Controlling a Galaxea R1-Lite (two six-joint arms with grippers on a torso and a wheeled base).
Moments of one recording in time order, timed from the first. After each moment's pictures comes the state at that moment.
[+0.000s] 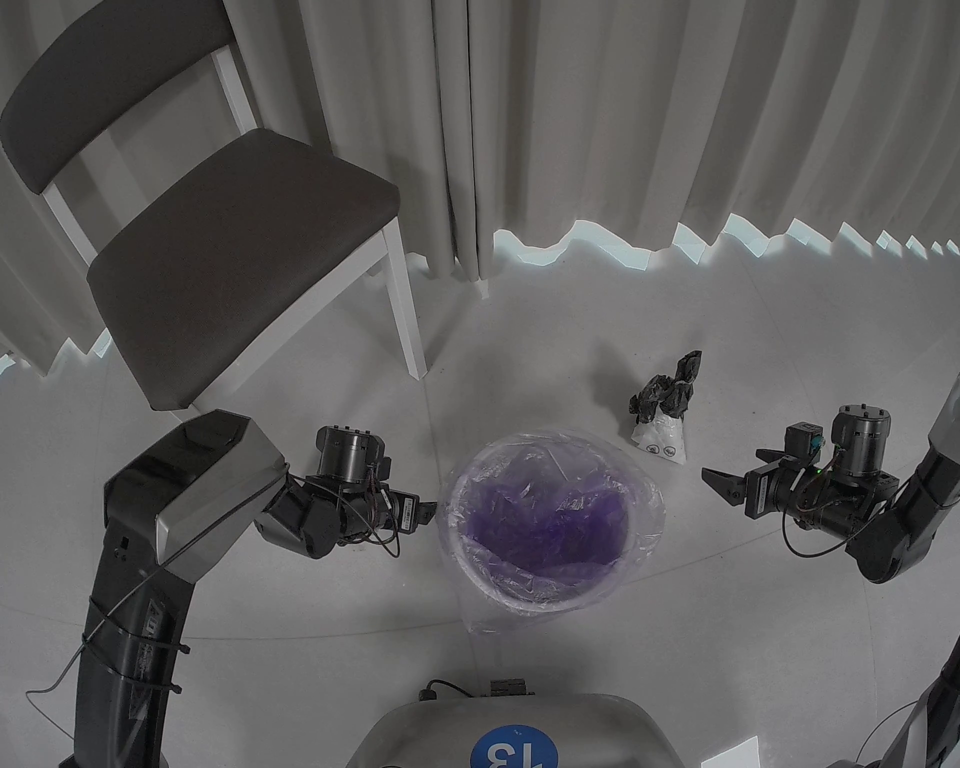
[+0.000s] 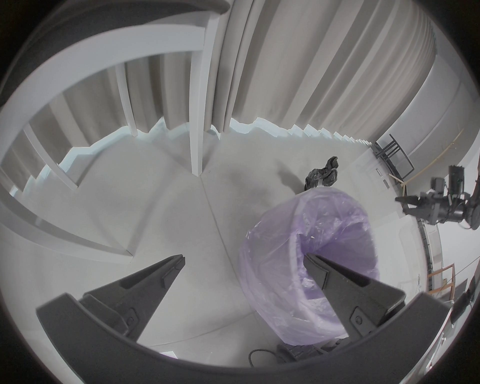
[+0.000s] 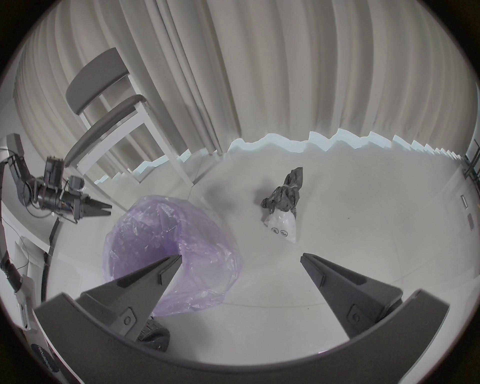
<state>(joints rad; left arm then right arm) -0.31 2.59 -1.45 -0.50 -0.05 0.00 0.07 2.02 -0.56 -1.10 0.25 -0.02</state>
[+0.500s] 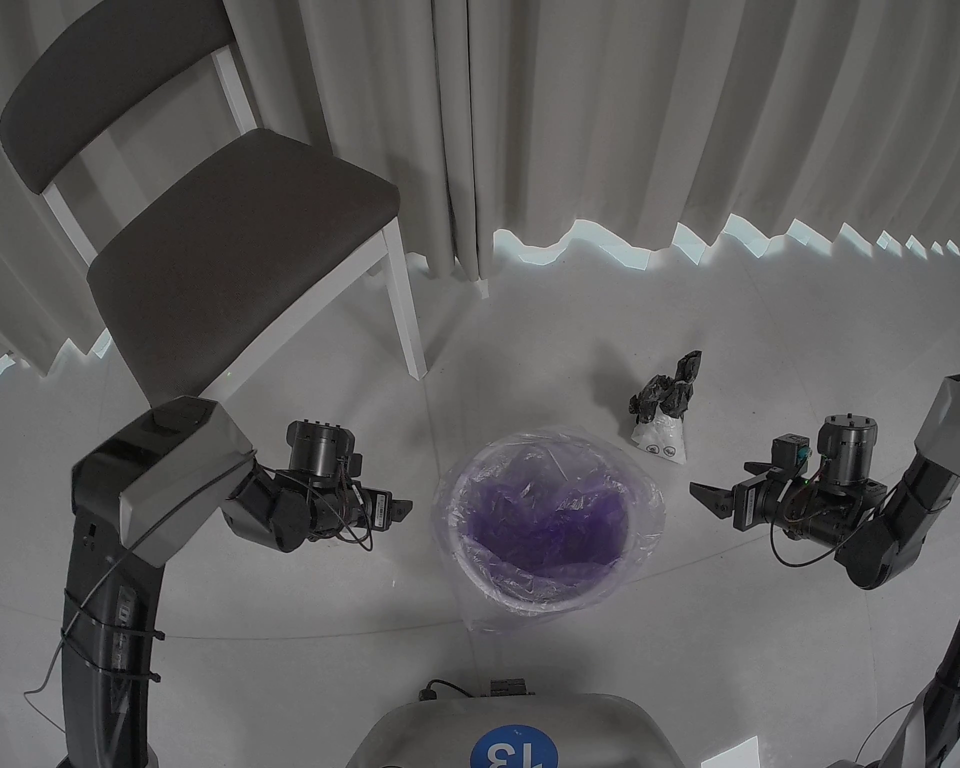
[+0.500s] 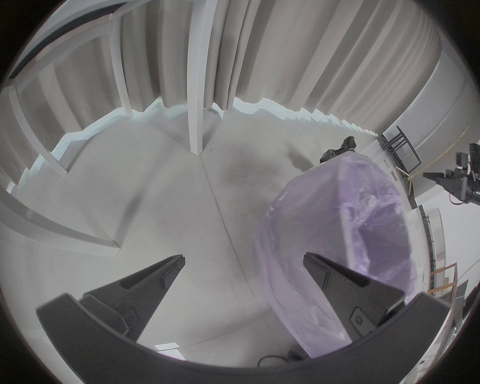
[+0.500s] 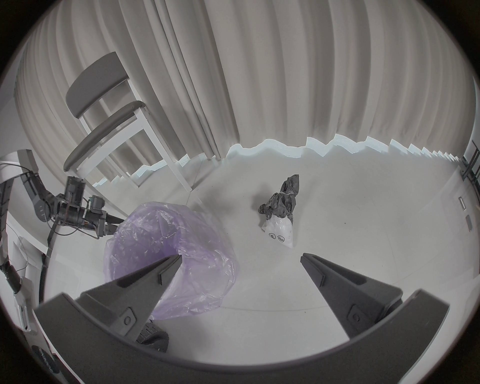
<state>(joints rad) -0.26 2.51 -1.34 -0.49 -0.06 -0.02 0.09 2.07 -0.56 -1.10 0.24 -0.02</state>
